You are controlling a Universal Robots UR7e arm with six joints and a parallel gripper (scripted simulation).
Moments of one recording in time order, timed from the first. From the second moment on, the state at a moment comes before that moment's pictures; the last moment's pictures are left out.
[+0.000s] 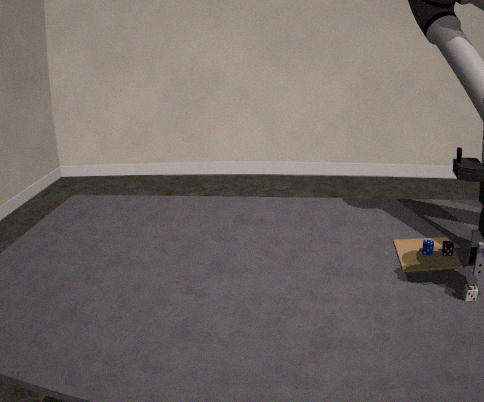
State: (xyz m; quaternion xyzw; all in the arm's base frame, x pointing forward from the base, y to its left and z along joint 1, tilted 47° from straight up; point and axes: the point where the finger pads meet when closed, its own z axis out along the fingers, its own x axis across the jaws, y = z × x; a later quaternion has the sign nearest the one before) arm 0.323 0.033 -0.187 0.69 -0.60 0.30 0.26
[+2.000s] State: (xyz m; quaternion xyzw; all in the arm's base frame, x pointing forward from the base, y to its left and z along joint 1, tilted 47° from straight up) arm 0.327 0.012 -0.208 0.69 -0.60 0.30 0.26
